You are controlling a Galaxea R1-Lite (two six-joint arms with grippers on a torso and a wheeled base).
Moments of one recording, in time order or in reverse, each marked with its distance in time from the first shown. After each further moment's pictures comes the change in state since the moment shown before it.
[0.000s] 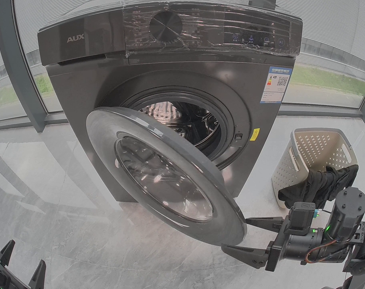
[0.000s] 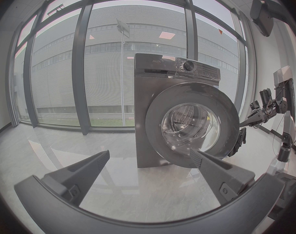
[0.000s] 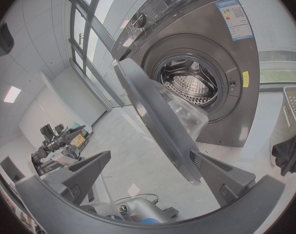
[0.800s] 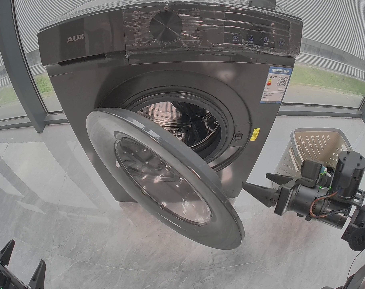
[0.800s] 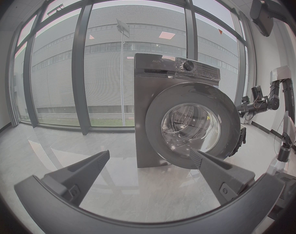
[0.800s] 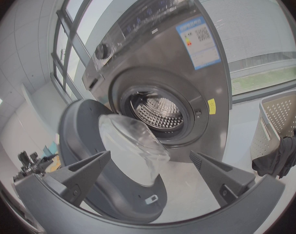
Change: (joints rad) left arm -0.001 0.000 0.000 0.001 0.000 0.000; right arm -0.280 0.033 -0.155 0.032 0.013 -0.005
